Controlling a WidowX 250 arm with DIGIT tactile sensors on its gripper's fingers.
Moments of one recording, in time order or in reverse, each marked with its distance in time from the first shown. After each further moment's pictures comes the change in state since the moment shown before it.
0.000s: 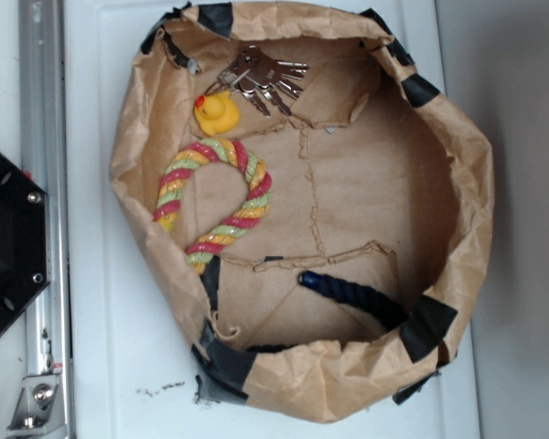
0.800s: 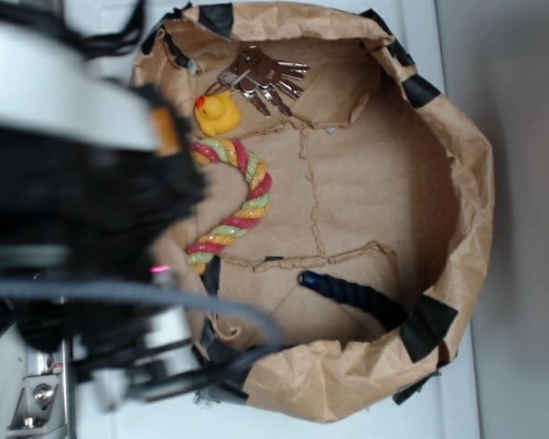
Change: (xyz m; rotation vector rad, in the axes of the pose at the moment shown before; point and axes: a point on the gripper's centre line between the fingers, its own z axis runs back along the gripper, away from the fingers) arm 0.077 0.009 -0.036 0.024 -0.034 0.248
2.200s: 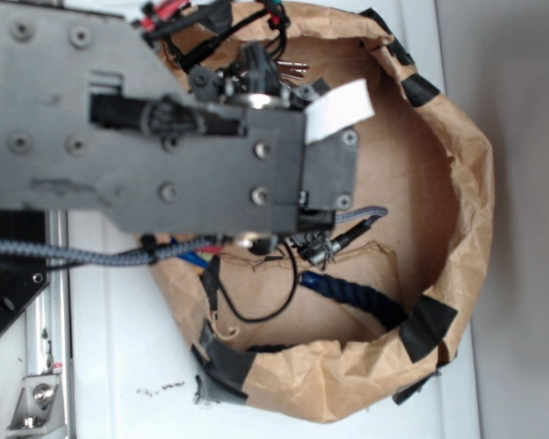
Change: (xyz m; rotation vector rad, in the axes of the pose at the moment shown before) arm 0.040 0.034 -0.102 0.250 -0.023 0.299
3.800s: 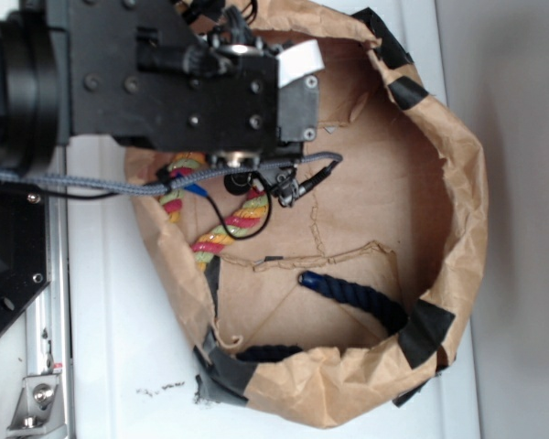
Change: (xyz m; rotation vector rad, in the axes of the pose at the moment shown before) arm 0.002 0.036 -0.053 0.073 0.025 -0.004
